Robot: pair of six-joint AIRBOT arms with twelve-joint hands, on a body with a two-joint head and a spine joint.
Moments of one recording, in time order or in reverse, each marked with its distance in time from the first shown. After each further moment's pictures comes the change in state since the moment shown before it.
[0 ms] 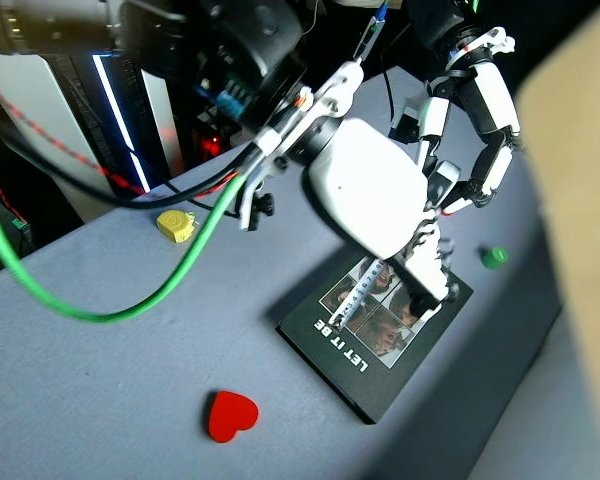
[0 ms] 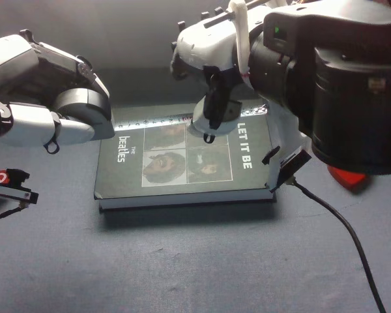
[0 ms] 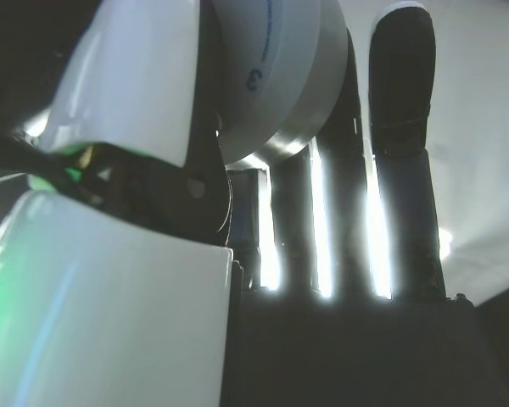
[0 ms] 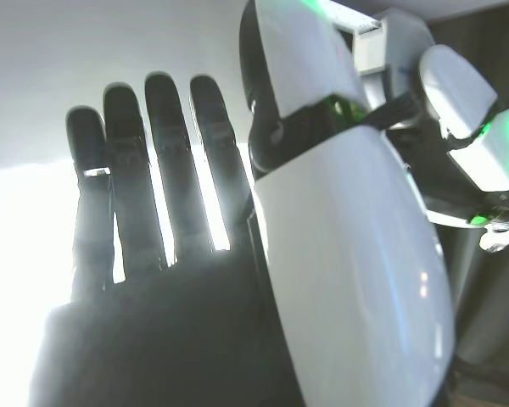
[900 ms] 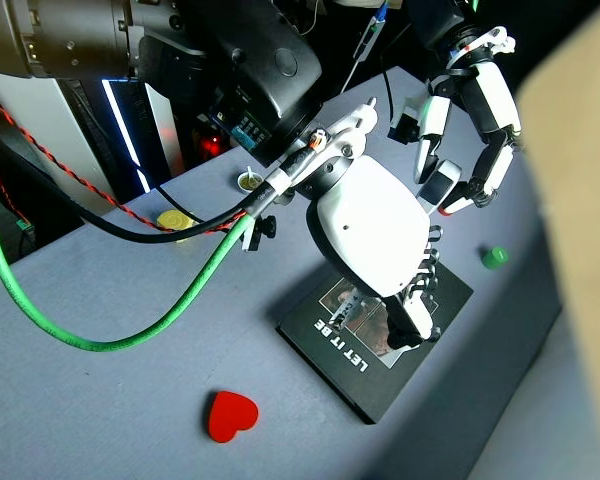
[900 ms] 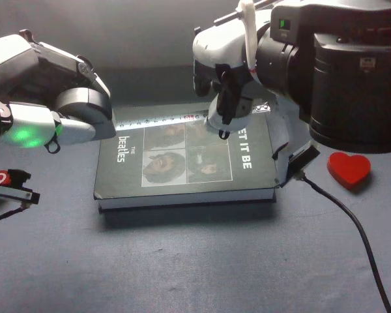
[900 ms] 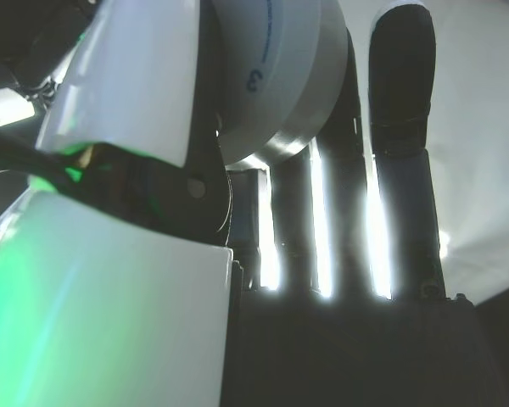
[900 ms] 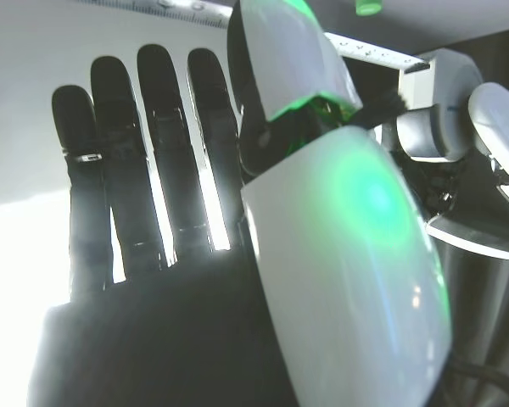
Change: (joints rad) left arm 0.009 0.000 0.001 0.005 -0.003 -0.030; right arm -0.015 -0.007 0.061 0.070 -0.014 -0.061
